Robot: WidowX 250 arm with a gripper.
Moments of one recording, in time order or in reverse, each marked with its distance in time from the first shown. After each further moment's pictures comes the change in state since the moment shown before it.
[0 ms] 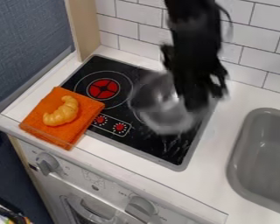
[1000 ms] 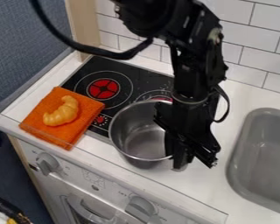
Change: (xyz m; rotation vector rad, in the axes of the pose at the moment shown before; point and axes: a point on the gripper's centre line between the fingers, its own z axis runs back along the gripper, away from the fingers) arm -0.034 0.009 -0.059 0.108 0.148 0.100
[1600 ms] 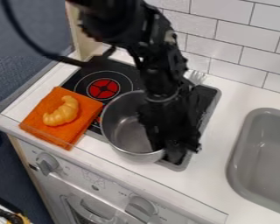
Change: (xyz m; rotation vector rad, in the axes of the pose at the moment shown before) arm 0.005 0.024 0.004 -0.095 -0.202 0.138
